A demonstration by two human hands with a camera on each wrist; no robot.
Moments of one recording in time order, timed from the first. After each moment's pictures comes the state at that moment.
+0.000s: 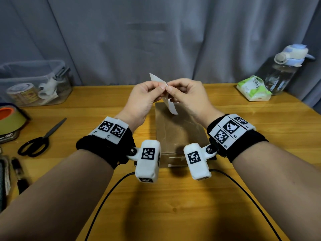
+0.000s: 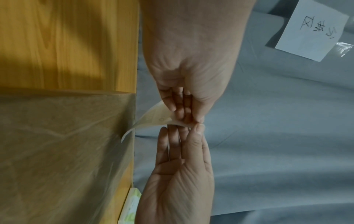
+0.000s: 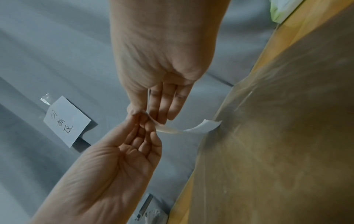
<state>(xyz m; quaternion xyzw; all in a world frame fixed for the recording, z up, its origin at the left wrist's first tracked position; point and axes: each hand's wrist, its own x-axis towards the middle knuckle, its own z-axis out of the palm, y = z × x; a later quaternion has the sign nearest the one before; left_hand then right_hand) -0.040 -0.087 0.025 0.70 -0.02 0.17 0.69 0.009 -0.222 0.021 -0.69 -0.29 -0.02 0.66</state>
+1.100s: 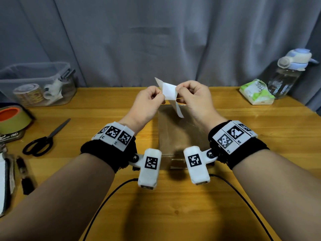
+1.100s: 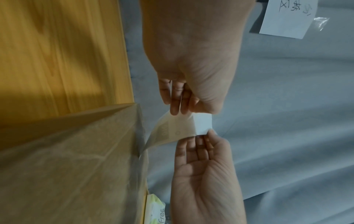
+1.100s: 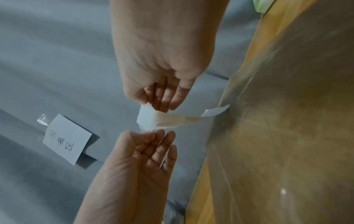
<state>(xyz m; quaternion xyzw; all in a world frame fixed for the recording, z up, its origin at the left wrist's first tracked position) -0.044 -0.084 0.021 0.80 0.03 0.18 0.57 0.004 -0.217 0.021 -0.68 -0.20 -0.05 0.70</state>
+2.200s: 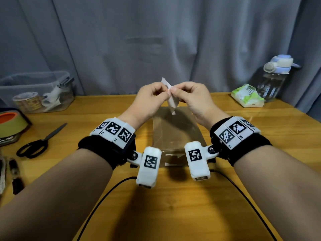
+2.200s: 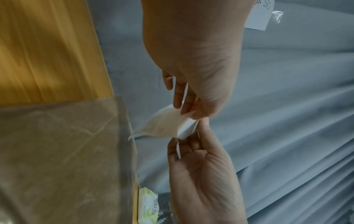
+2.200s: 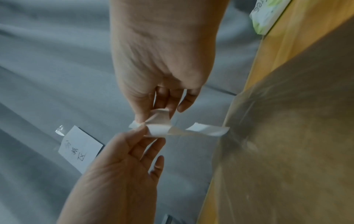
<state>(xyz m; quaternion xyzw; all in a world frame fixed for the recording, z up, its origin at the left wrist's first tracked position) -0.053 -0.104 0.031 0.82 -0.09 0.23 0.52 -0.008 -0.242 0.028 -0.69 -0.27 -0.03 0.67</state>
